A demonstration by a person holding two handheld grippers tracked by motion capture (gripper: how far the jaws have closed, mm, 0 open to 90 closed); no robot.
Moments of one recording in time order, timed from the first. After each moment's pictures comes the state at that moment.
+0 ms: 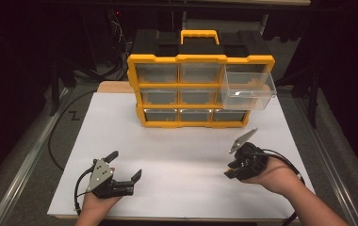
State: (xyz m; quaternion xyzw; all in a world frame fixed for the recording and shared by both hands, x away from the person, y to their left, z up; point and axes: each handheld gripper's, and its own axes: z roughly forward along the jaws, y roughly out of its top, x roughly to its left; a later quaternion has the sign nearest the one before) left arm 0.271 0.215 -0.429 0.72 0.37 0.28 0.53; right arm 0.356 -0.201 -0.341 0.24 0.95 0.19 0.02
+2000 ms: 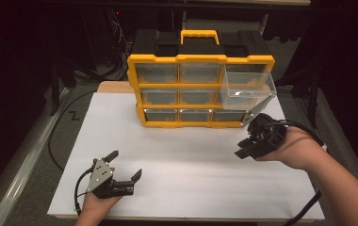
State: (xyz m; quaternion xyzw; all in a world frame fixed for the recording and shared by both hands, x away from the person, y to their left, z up) left arm 0.271 0.214 -0.430 0.71 0.36 0.28 0.53; right arm 0.371 -0.208 -0.244 0.21 0.96 0.18 0.02
